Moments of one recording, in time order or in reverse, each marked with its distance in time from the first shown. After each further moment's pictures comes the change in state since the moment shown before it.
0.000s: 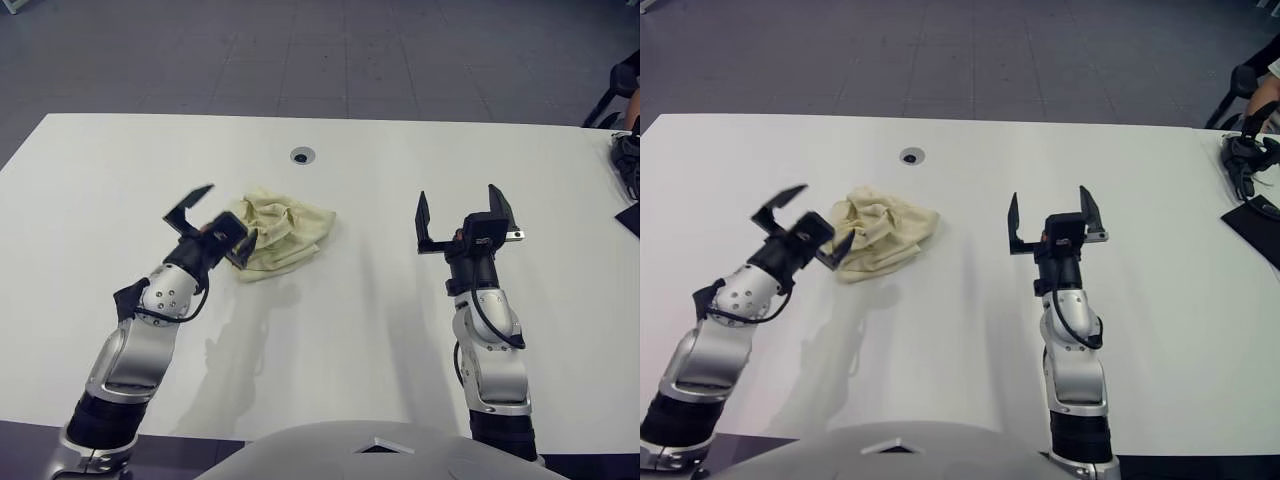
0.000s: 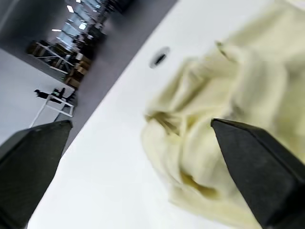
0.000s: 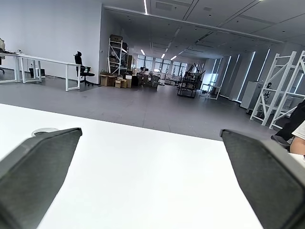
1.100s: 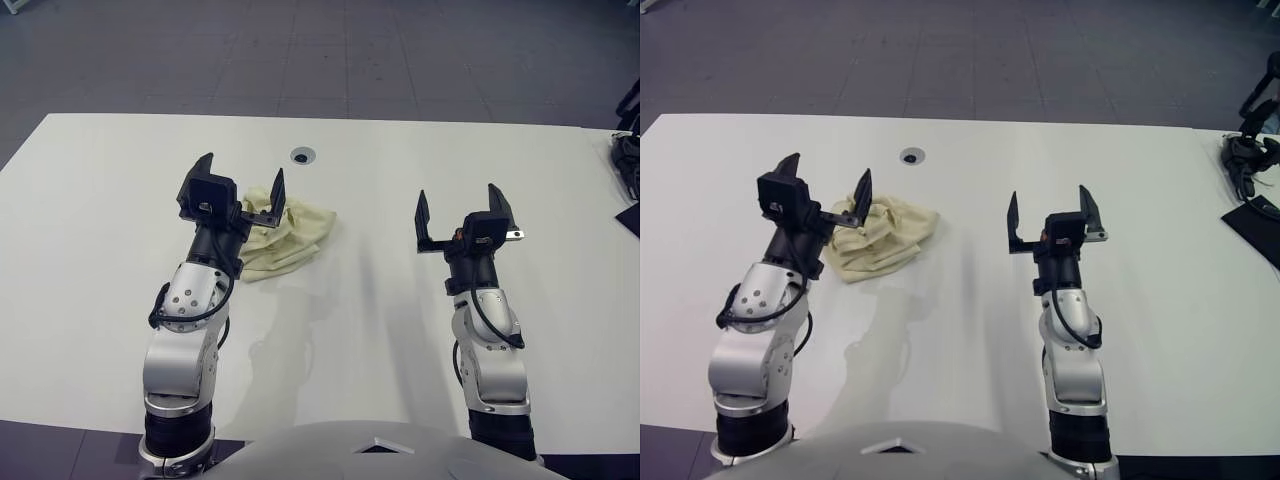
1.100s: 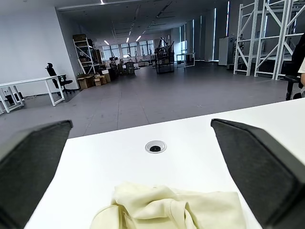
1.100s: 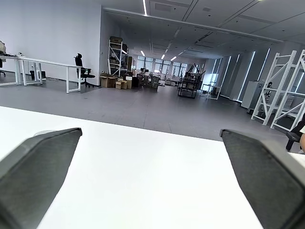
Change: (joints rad) left arm -0.036 -0.512 0.121 -0.228 -0.353 0.104 0.316; right arm -0.002 0.004 0.006 -0.001 0.007 0.000 -0.002
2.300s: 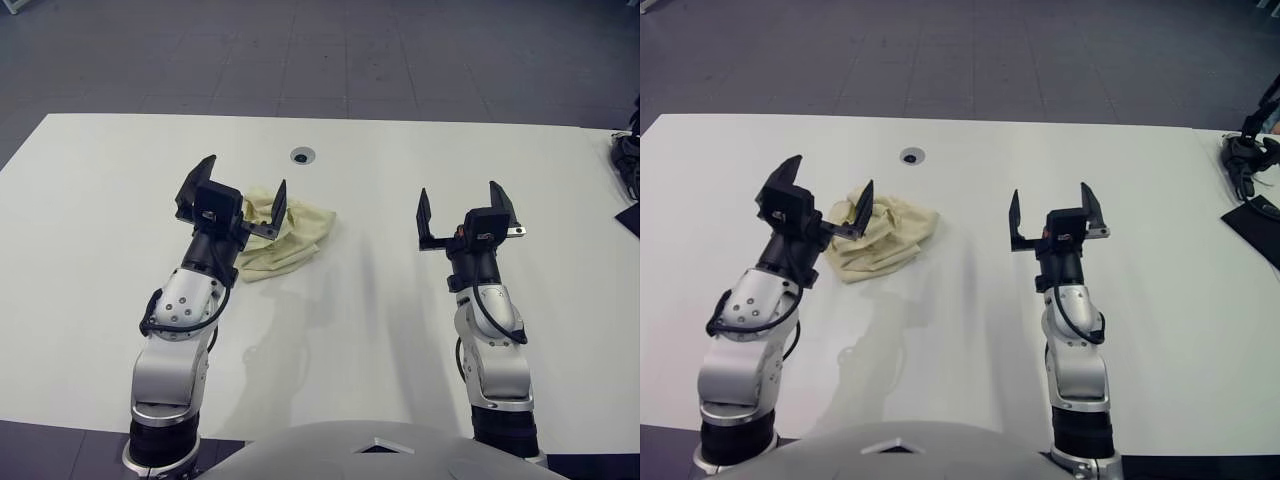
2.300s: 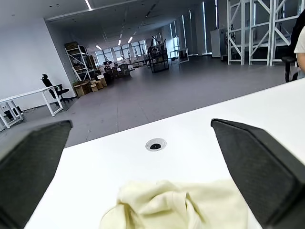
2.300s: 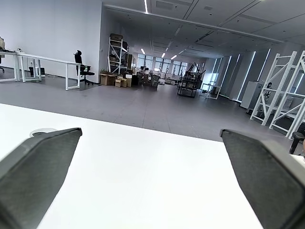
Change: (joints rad) left arm 0.055 0.118 0.016 -0.031 0.039 -0.034 -0.082; right arm -0.020 -0.017 -0.008 0.001 0.003 0.028 0.001
